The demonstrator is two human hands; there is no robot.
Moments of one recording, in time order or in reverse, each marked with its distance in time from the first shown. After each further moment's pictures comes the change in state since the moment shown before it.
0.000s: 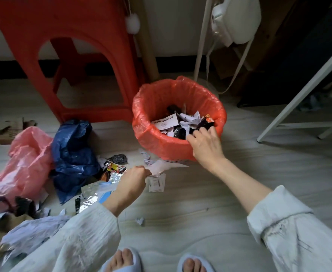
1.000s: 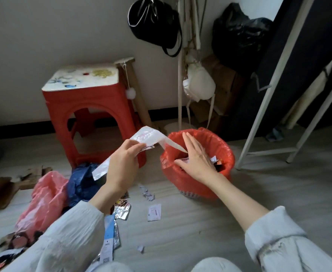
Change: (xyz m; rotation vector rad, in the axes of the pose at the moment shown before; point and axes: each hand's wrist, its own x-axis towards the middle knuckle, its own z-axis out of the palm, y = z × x) left_hand -0.057 0.080 -0.178 -0.216 0.834 0.243; right_hand -0.028 0.015 -0.138 0.720 -0.081 0.288
